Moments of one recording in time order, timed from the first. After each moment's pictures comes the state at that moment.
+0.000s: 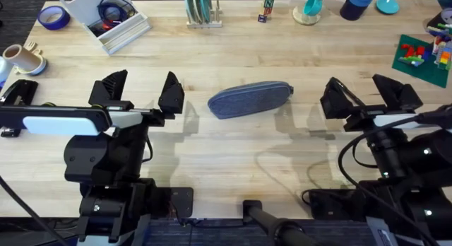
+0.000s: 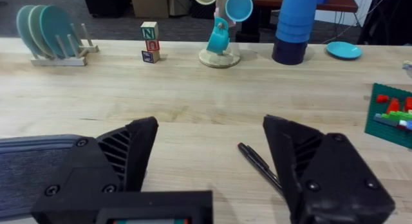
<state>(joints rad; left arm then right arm) -0.01 0.00 0.01 -0.02 0.01 0.00 0.00 0.00 0.01 -0.10 -0.03 0.00</state>
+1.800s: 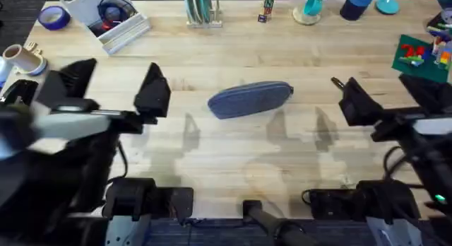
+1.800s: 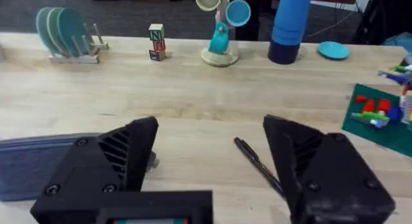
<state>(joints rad) -0.01 0.00 0.39 -0.41 0.01 0.05 0.00 0.00 0.35 -0.52 -0.03 -0.01</state>
